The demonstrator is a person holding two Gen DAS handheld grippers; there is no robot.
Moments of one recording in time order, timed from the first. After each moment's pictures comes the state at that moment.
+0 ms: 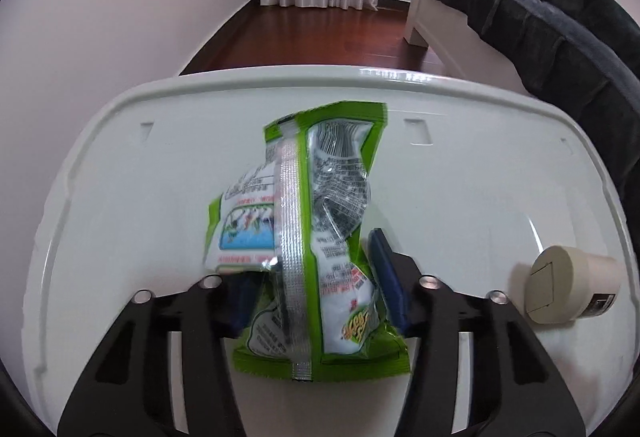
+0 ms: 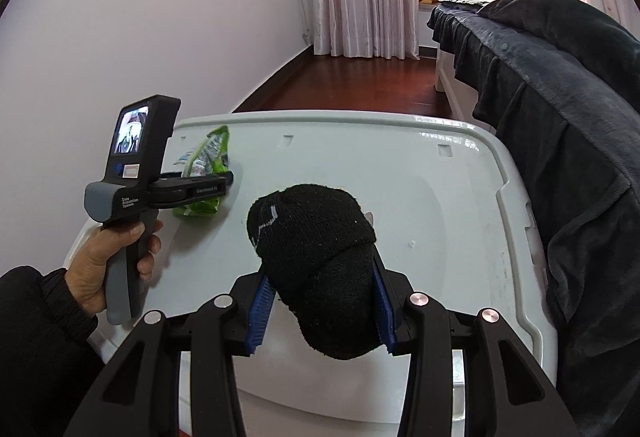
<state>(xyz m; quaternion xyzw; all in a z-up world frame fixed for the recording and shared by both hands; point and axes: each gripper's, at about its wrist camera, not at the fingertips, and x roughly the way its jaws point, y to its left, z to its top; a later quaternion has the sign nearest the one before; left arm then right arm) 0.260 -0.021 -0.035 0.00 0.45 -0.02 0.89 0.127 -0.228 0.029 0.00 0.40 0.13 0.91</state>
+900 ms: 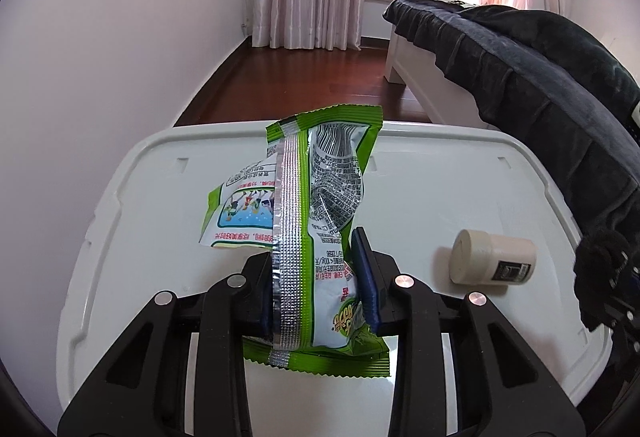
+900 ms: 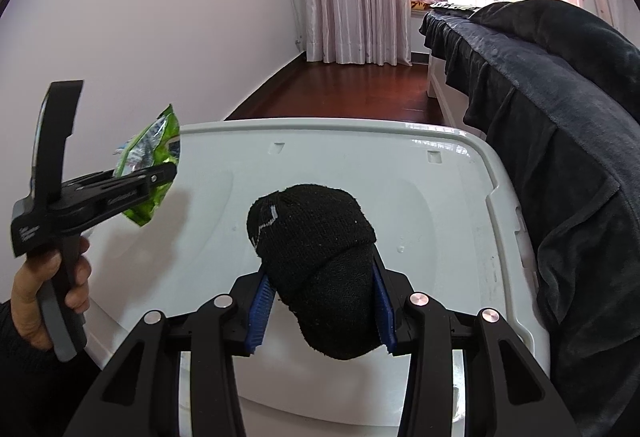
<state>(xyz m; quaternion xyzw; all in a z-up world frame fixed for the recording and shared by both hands) 0.186 -0.024 0.032 -0.01 0.39 -0.04 0.92 0.122 -0.232 0.033 0.00 0.39 0.11 0.92</state>
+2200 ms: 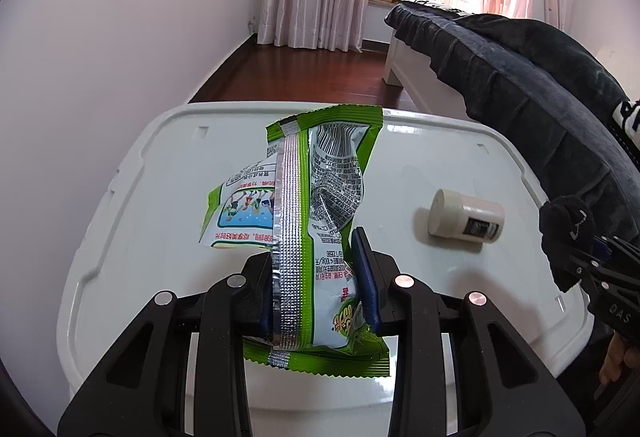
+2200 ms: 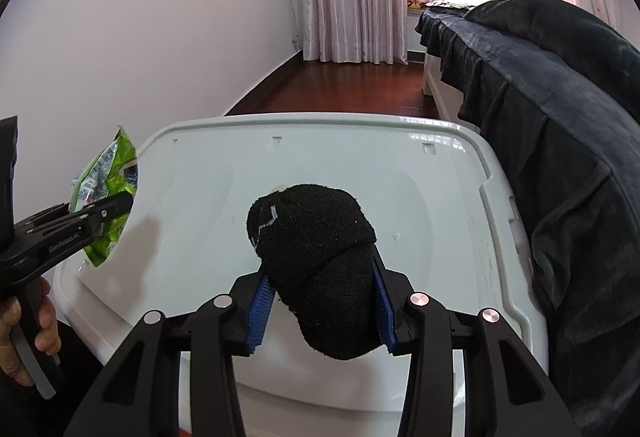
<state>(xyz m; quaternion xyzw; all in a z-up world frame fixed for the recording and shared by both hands) 0.124 -0.014 0.042 -0.03 0.38 -0.04 0.92 0.111 -0.238 0.030 0.00 0.39 0.11 0.92</state>
